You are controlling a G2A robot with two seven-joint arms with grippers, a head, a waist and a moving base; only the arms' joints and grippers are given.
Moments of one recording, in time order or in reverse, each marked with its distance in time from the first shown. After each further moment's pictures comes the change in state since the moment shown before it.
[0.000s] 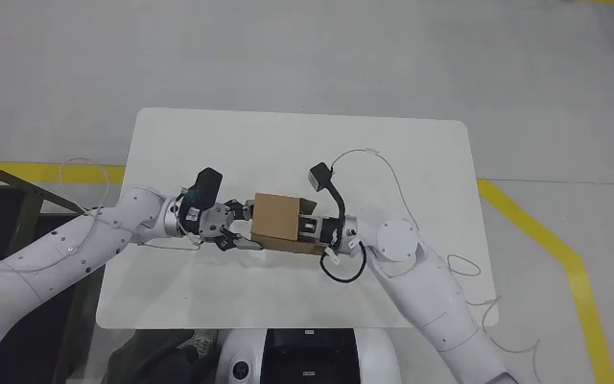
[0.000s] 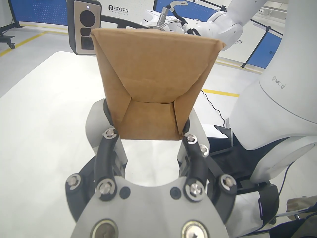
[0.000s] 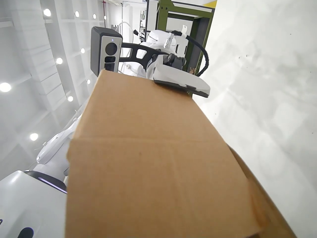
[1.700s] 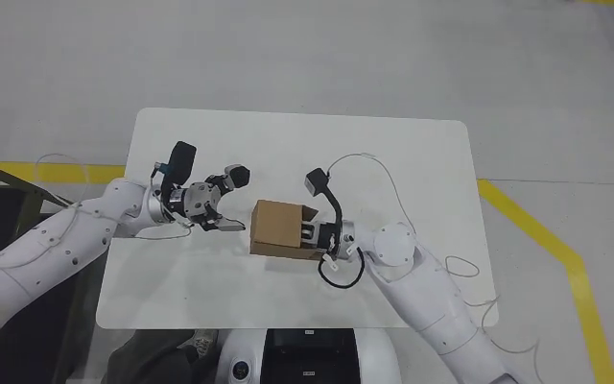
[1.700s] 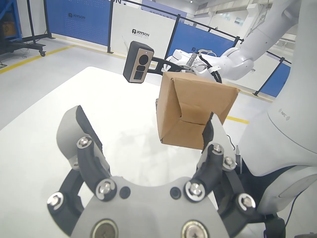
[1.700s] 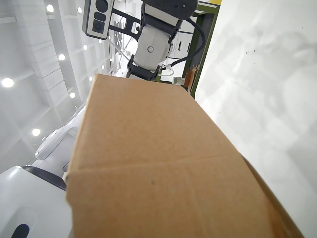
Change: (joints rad) left arm -0.003 0.021 -0.038 0.041 -0.181 0.000 -0.003; right arm -0.005 0.017 -0.033 -0.012 0.013 -0.028 -0.013
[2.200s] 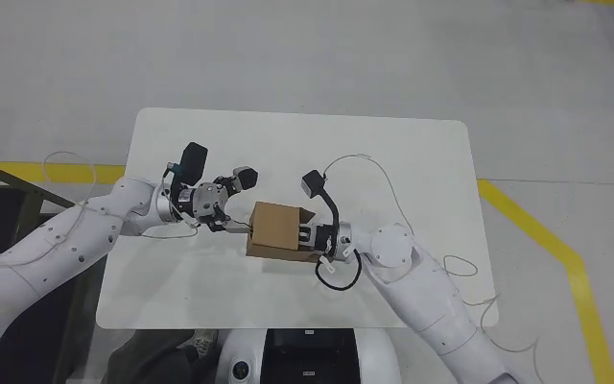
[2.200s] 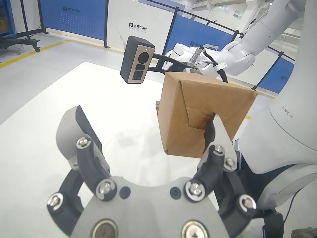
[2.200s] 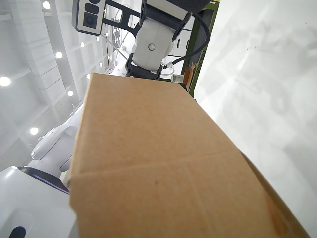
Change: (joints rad) left arm 0.008 -0.025 -0.019 -0.004 -0.024 0.000 -0.075; right arm 0.003 0.003 -0.016 0.001 -0.003 0.003 -0.010
